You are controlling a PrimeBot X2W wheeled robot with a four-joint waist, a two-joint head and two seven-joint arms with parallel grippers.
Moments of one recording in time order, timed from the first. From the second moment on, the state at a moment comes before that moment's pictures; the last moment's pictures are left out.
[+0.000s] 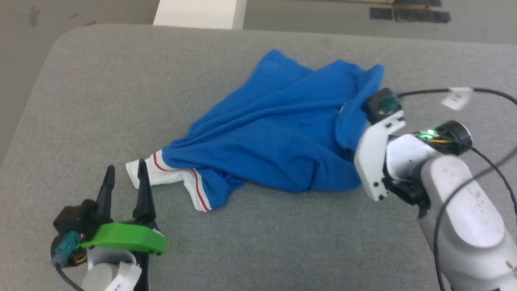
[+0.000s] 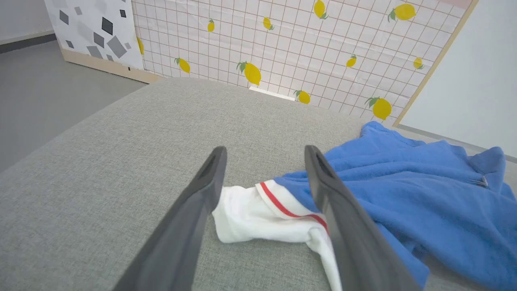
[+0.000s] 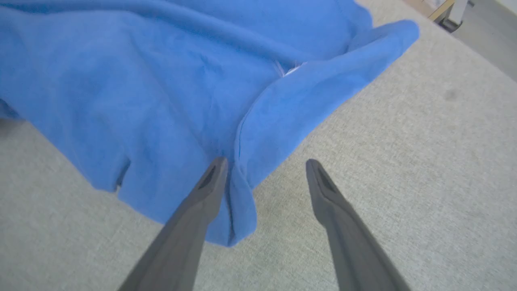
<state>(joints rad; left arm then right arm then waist) -0.08 0.16 -0.06 0.08 -0.41 0.02 -0.25 -0.54 -0.19 0.30 0.23 0.19 0.13 0.84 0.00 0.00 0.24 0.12</state>
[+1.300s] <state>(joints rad) -0.20 0.07 -0.10 0.16 -0.40 -0.09 -0.26 -1.09 -0.16 0.32 0.54 0.09 0.13 0.73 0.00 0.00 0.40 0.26</state>
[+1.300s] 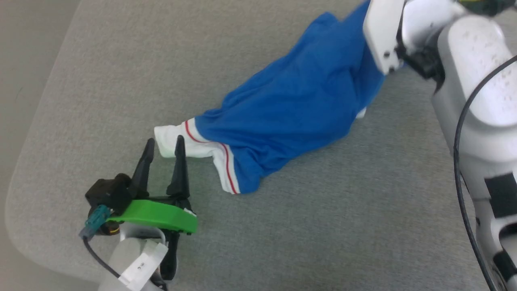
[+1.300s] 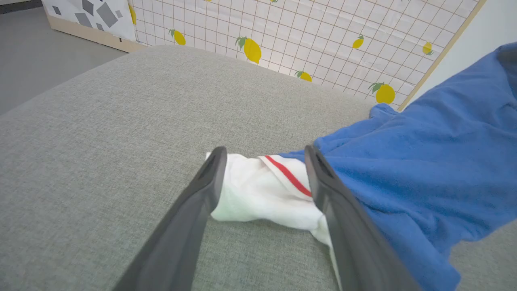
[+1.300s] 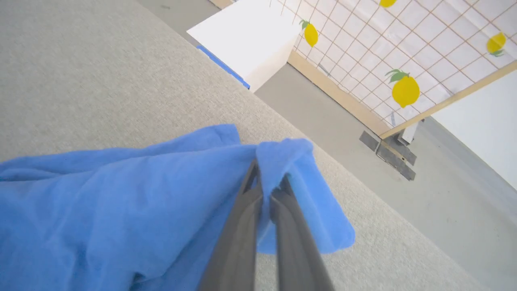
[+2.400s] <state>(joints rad) -0.14 0.08 -0.06 0.19 -0.35 -0.09 -0.26 -0.85 -0.16 0.18 0.58 0.28 0.13 -0.03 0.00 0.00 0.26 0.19</state>
